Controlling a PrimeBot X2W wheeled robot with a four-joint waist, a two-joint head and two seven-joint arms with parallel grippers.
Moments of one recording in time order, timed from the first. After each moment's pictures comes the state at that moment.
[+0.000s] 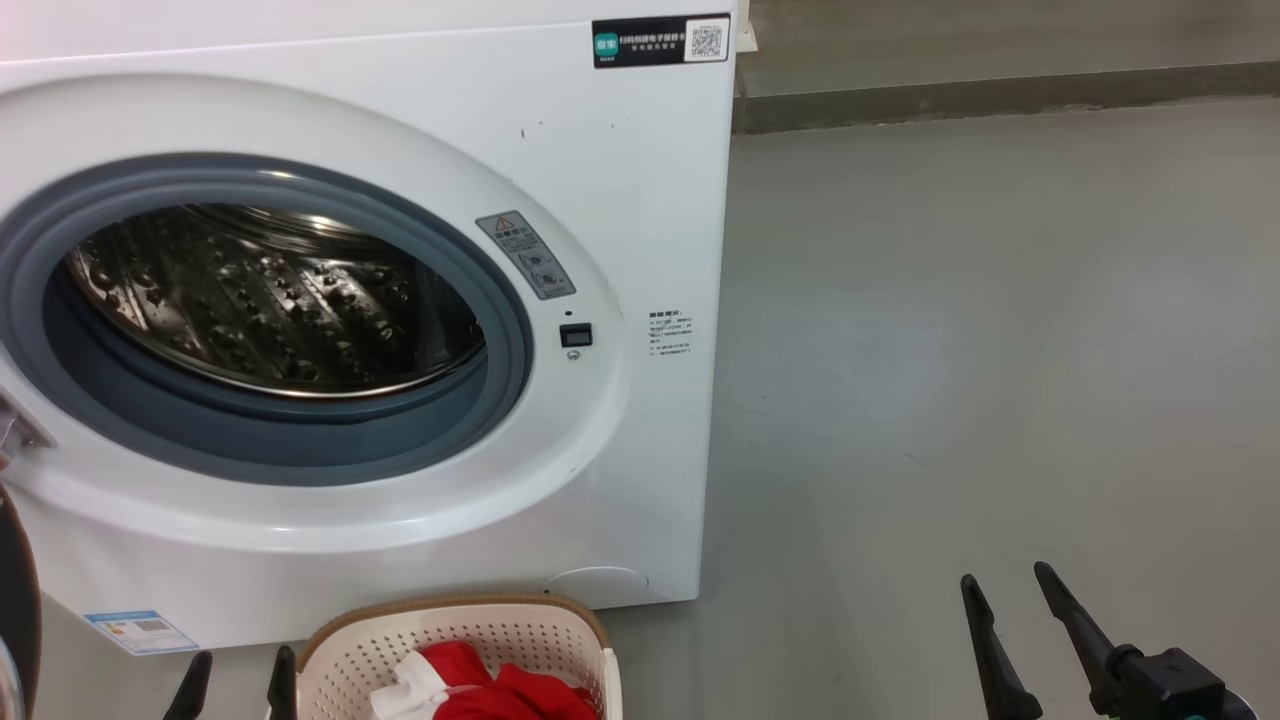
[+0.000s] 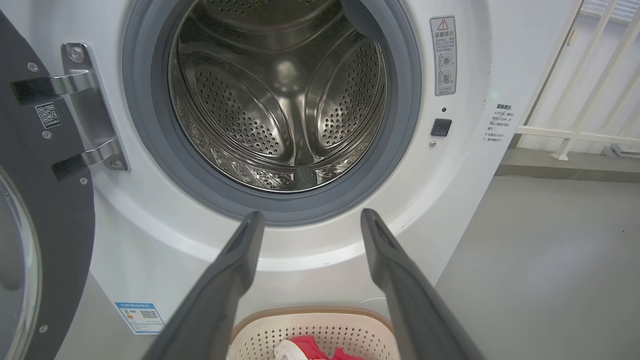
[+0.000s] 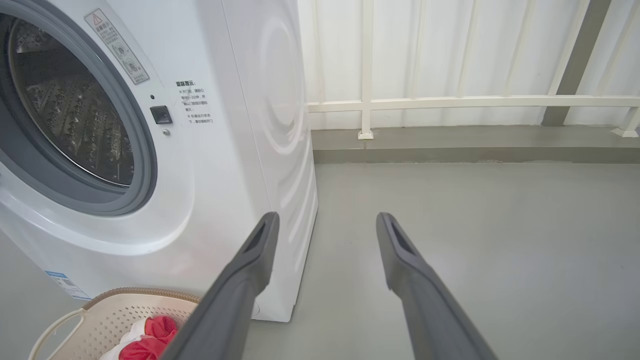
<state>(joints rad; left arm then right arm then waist) 0.19 0.11 0.13 0.10 -0.26 -0.13 -0.26 0.15 -0.04 -0.02 0.18 0.22 0.12 -0.26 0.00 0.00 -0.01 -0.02</state>
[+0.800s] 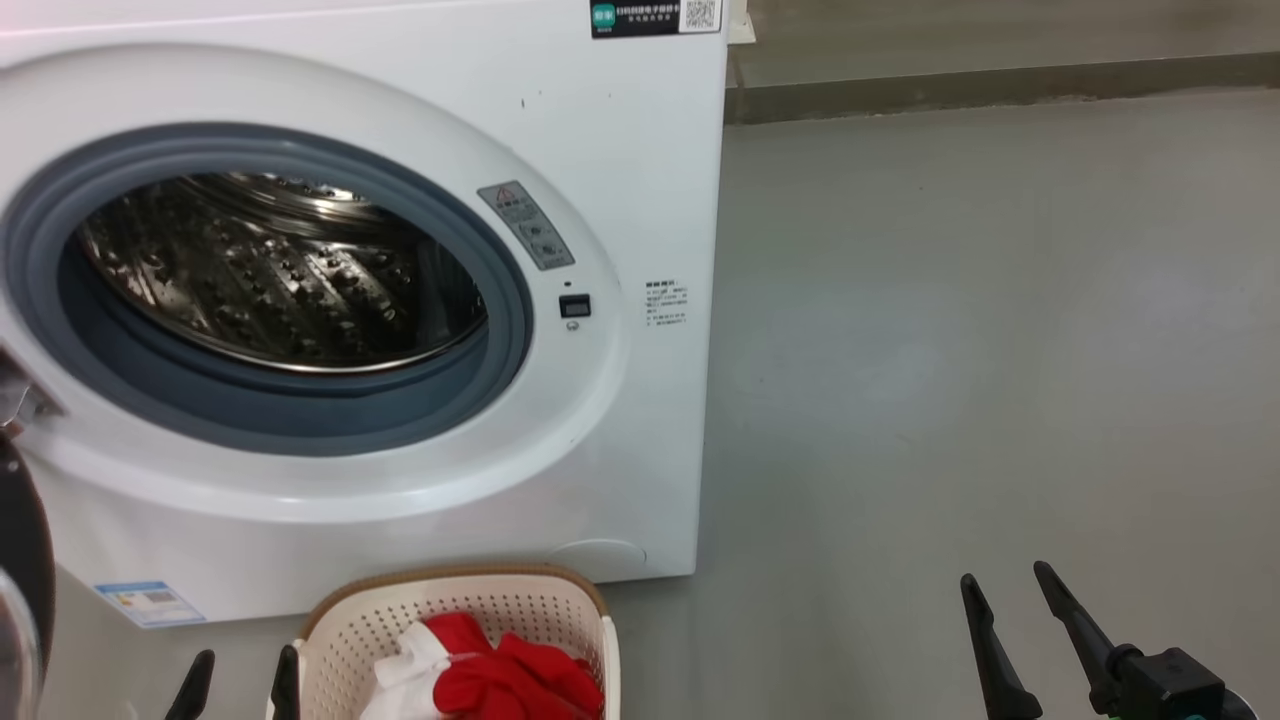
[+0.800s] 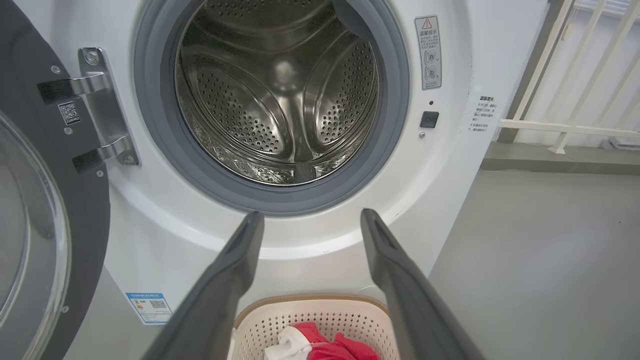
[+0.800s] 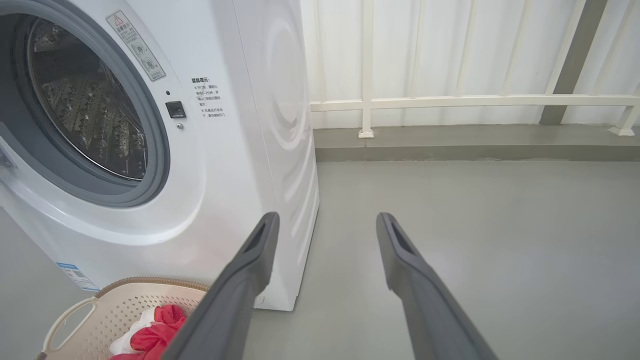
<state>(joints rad) 0.19 0.11 0.13 0.10 -0.24 -0.13 -0.26 0.15 -0.04 -0.02 0.18 0.22 0.12 -0.26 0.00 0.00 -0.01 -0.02</state>
